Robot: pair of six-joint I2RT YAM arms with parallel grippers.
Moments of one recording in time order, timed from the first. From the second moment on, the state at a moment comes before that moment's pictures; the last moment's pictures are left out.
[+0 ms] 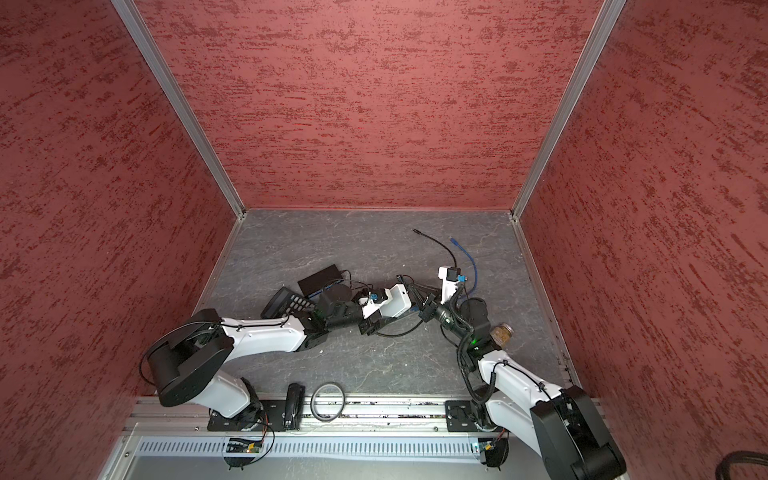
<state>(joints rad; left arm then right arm) -0.87 1.56 0.67 0.49 0.24 0.27 0.38 1.03 0.21 0.86 -0.45 0.66</state>
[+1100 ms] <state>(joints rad) -0.86 1.59 0.68 0.53 0.29 0.19 0.39 1.06 0.20 0.94 -0.42 0.66</state>
